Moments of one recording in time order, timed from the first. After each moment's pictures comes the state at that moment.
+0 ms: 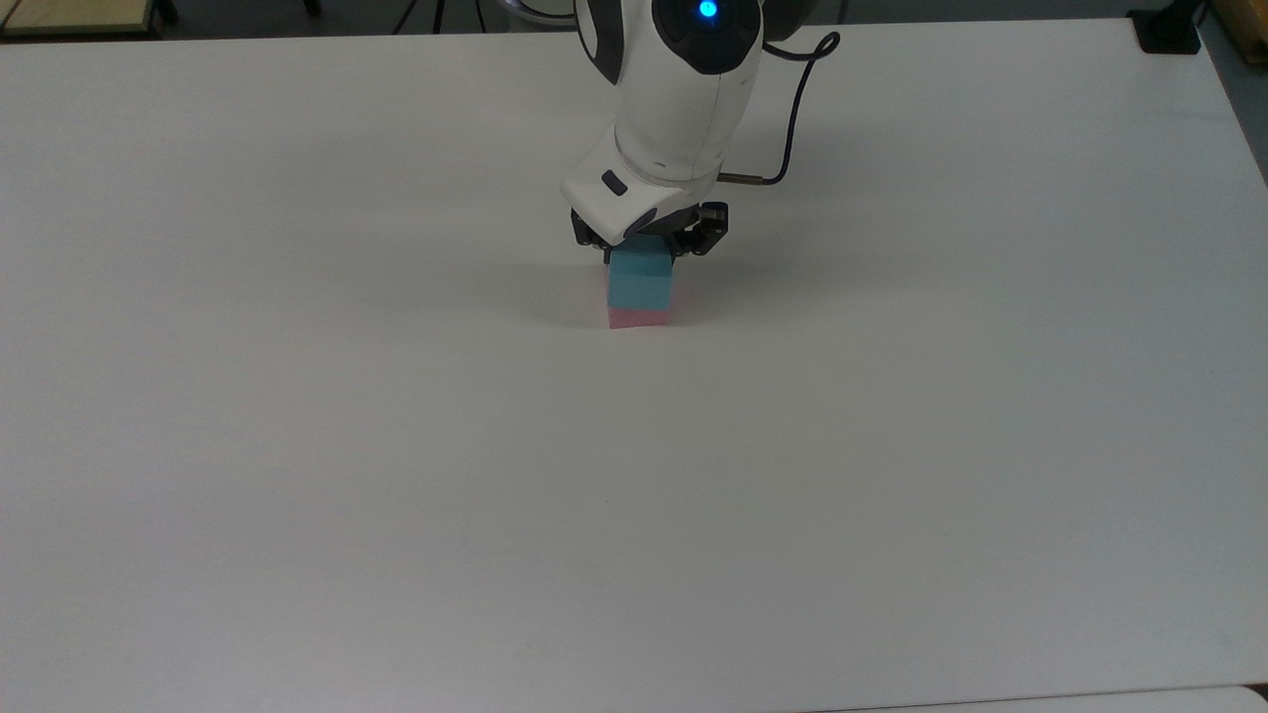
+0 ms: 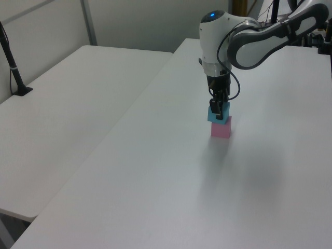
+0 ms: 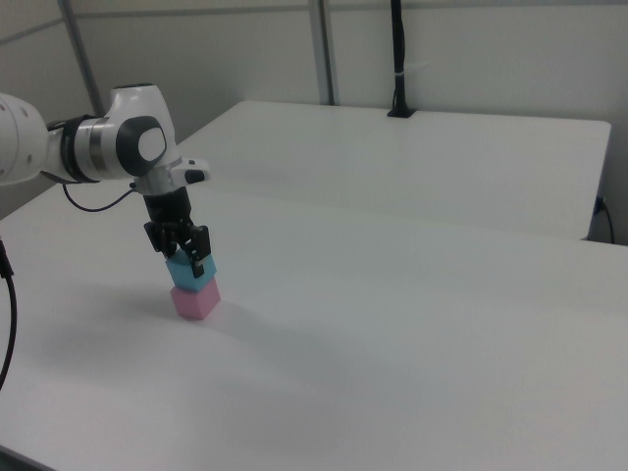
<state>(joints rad) 0.09 0.32 0.15 -1.75 -0.15 1.95 0.32</state>
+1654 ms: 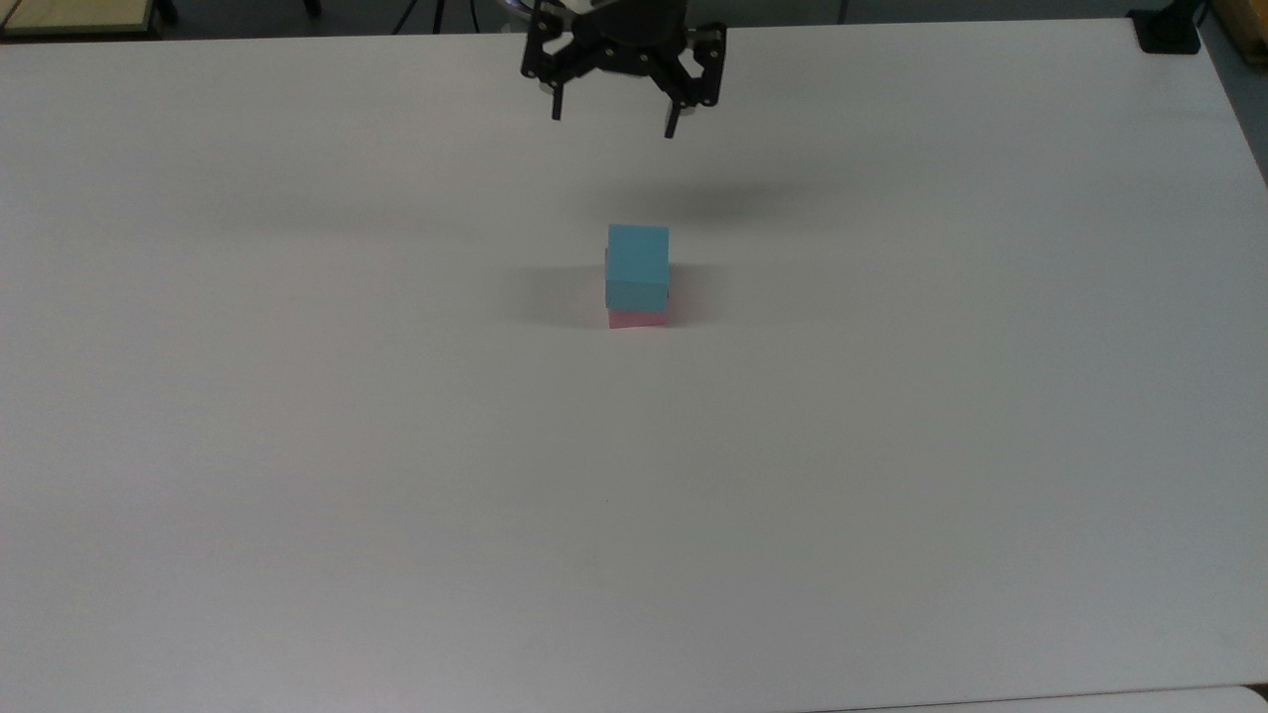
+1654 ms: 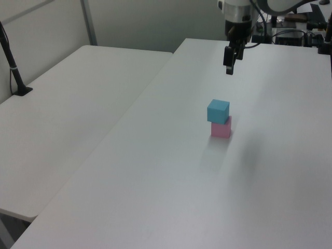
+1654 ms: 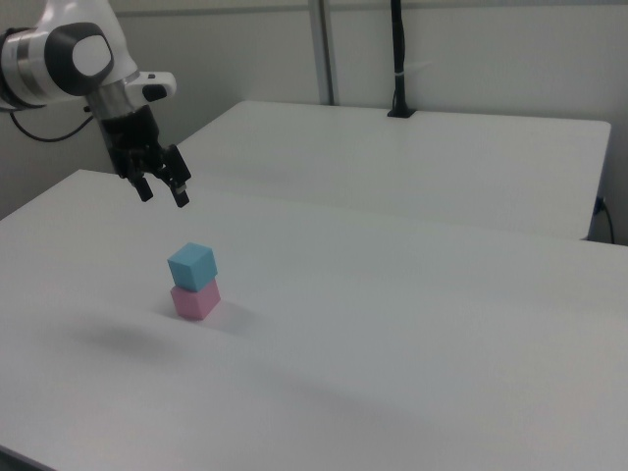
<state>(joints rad) 0.07 0.03 0.14 -1.74 -0.15 1.80 0.31</state>
